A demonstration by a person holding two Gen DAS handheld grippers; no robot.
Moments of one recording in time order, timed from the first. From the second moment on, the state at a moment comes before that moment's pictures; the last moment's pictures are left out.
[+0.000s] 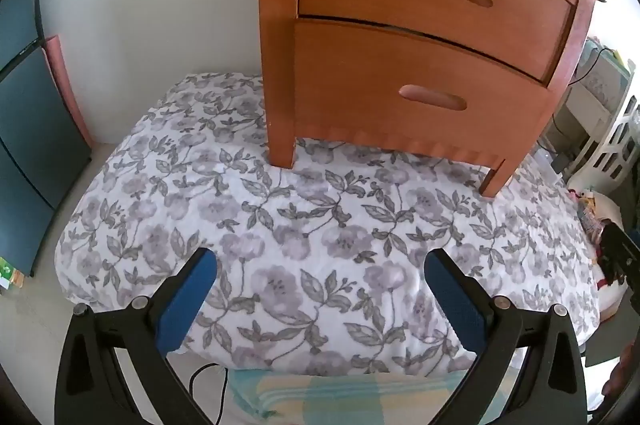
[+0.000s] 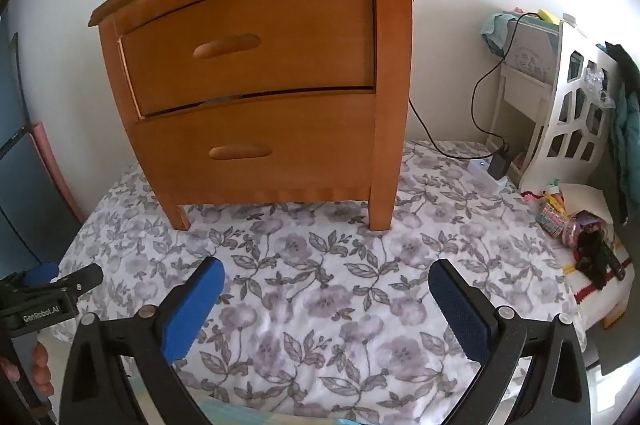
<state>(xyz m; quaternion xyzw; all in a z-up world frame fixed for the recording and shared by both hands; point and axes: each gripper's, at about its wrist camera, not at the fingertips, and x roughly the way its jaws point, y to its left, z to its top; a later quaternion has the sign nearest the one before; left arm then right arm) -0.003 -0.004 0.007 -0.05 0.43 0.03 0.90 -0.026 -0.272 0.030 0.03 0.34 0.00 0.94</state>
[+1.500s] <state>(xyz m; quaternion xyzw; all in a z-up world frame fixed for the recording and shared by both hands) -0.012 0.000 0.013 -0.08 0.38 -0.02 0.92 -0.029 -0.260 0.023 0.00 0.34 0.01 0.94</state>
